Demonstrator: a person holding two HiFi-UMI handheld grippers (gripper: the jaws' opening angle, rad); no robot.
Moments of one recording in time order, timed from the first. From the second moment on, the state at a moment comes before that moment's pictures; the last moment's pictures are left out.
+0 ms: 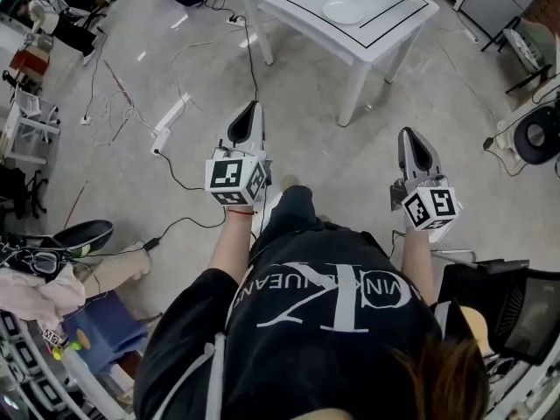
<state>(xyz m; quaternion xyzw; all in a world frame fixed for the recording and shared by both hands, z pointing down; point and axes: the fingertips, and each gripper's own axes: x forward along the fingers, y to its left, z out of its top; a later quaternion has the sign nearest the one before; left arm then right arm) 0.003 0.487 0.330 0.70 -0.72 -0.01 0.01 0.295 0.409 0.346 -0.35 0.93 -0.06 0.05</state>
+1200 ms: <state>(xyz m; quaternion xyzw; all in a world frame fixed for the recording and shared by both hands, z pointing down) -0.094 0.202 0.378 0.76 -0.64 0.03 0.09 0.180 0.170 0.388 -0.40 0.91 -0.15 0.00</state>
